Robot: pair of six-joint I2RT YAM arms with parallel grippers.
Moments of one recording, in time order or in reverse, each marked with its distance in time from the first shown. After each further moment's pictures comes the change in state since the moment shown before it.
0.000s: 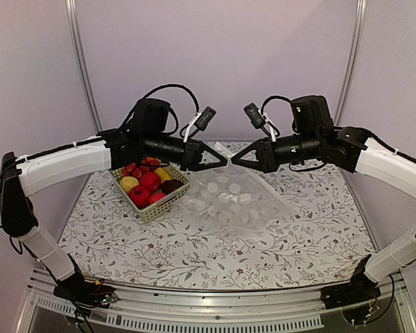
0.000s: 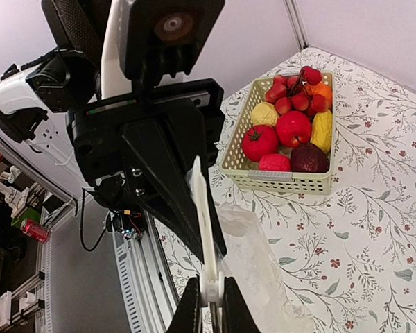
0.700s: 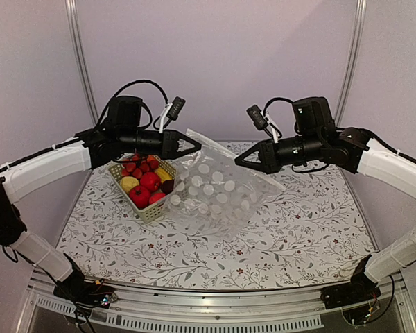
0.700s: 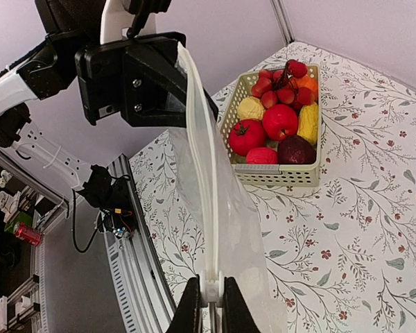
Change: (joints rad) left arm 0.133 -0.130 -0.102 0.012 -0.129 -0.038; right arm -0.008 -0.015 -0.013 -0.028 0.039 0.000
